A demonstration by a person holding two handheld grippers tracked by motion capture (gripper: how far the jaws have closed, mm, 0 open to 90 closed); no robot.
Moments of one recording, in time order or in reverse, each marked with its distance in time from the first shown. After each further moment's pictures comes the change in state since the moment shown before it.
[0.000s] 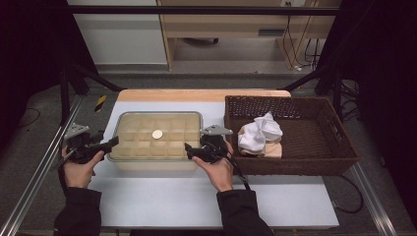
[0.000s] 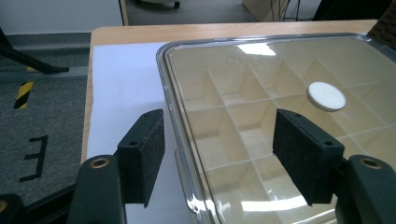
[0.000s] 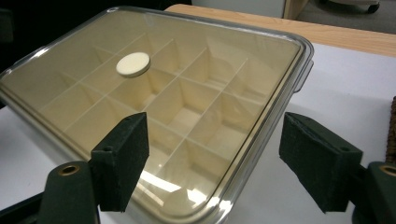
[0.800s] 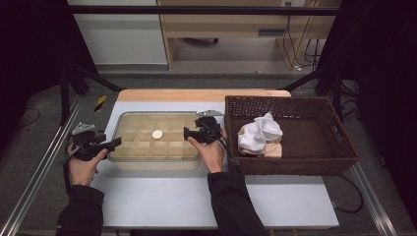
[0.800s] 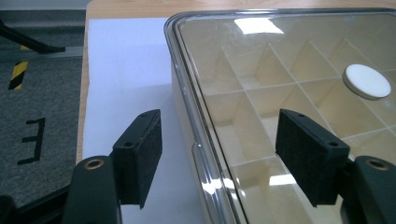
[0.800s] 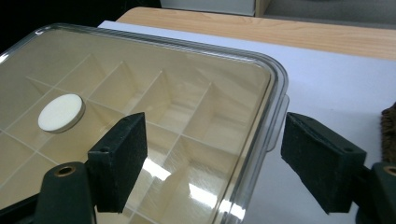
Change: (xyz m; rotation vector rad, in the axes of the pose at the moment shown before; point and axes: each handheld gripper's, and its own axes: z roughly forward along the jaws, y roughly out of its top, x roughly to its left) left arm 0.013 -0.006 0.025 0.079 0.000 -0.018; right arm -0.021 0.029 0.053 0.031 -0.104 0.081
